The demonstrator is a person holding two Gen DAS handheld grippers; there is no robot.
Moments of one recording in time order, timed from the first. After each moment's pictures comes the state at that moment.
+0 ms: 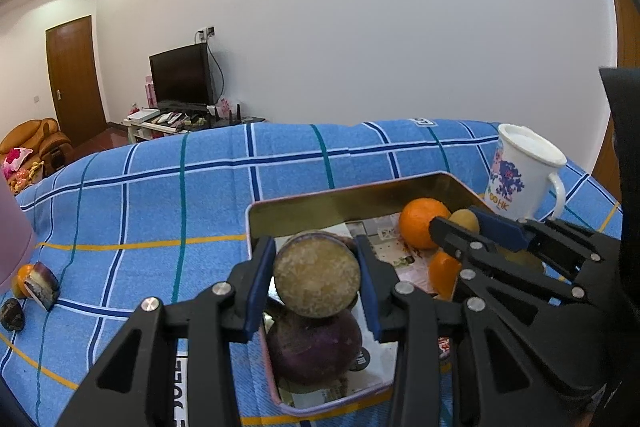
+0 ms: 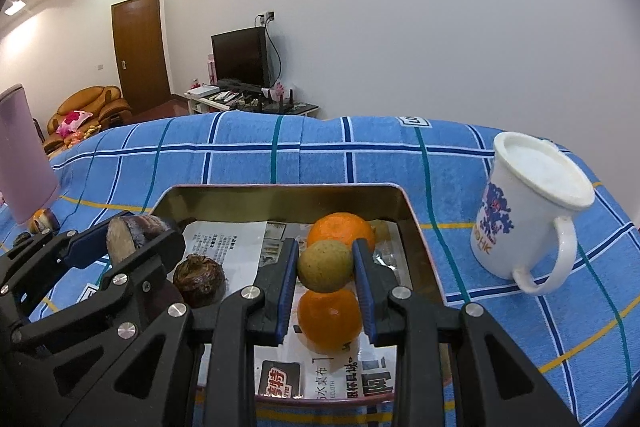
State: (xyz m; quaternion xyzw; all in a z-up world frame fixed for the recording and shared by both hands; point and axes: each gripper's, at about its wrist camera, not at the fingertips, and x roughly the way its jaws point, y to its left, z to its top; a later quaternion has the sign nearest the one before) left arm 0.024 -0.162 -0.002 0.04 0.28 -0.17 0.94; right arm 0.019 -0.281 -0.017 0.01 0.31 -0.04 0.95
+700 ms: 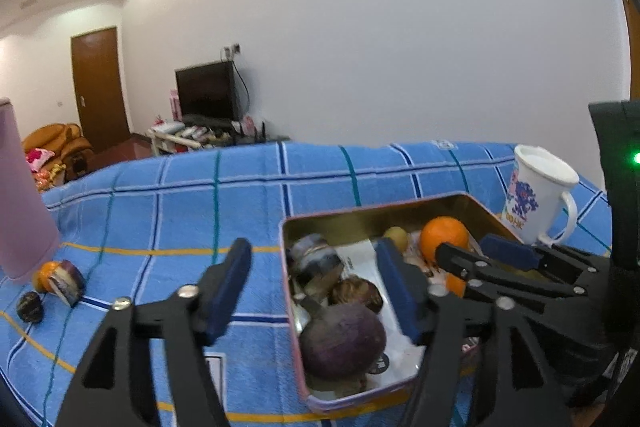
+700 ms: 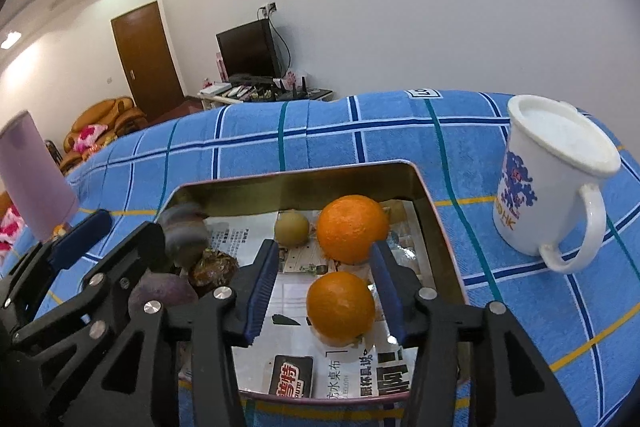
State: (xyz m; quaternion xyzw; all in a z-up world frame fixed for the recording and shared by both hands) left arm 0.012 -0.150 0.007 0.03 0.23 -0.12 0.96; right arm 0.024 -0.294 -0.025 0.08 0.33 -0.01 0.94
